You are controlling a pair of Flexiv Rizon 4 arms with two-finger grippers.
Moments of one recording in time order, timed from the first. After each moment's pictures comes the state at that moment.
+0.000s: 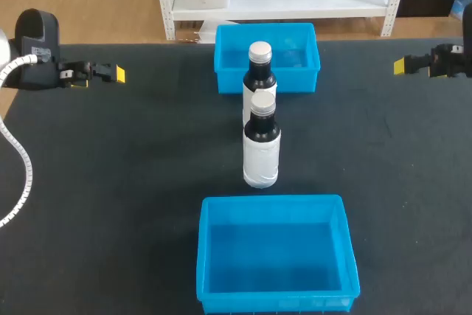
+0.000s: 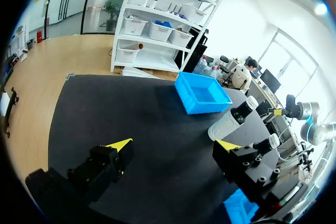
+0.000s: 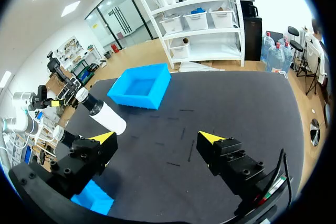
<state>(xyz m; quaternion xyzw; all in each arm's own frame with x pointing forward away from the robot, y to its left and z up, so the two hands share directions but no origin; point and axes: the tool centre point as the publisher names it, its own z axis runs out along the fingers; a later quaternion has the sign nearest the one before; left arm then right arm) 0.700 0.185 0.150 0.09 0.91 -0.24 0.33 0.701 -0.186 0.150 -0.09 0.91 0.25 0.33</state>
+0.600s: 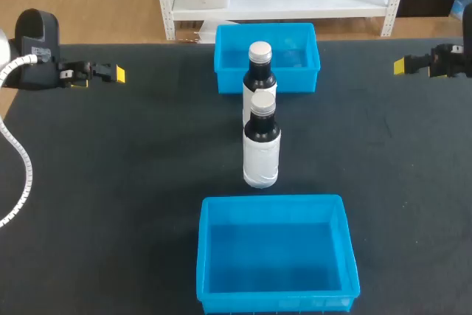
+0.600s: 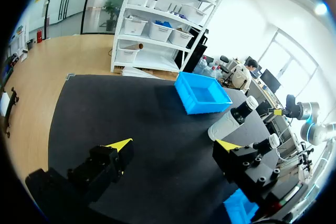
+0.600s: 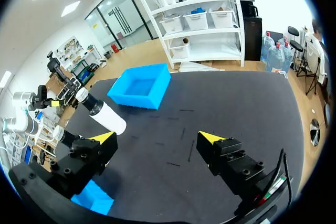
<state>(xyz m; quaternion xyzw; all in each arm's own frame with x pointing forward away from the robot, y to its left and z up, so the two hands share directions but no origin) 0.700 0.185 0.150 0.09 0.91 -0.24 0.33 0.701 -0.186 0.150 -0.09 0.91 0.25 0.33</state>
